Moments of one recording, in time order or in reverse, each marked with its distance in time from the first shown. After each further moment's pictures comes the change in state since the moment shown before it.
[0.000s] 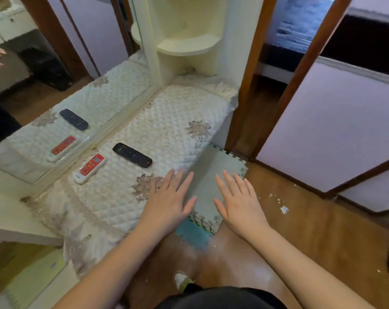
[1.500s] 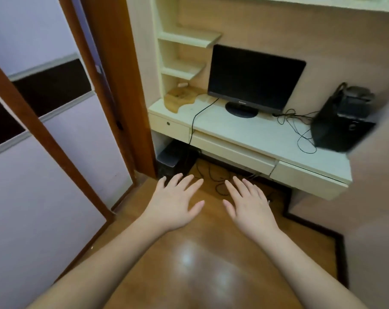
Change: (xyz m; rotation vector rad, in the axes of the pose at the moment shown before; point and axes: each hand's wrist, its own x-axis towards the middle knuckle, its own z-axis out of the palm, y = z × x) left_hand 0.042 0.684 0.001 0.137 -0.143 1.783; right_hand -0.432 0.320 -0.083 0.006 0.147 1.756
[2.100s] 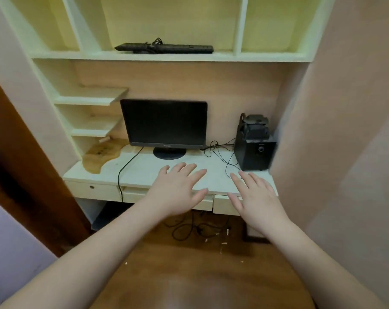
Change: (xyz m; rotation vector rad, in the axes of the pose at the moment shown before) left_hand 0.224 0.186 -0.094 0.138 0.108 0.378; right_hand 0.031 0.229 -0.101 -0.076 0.168 0.336
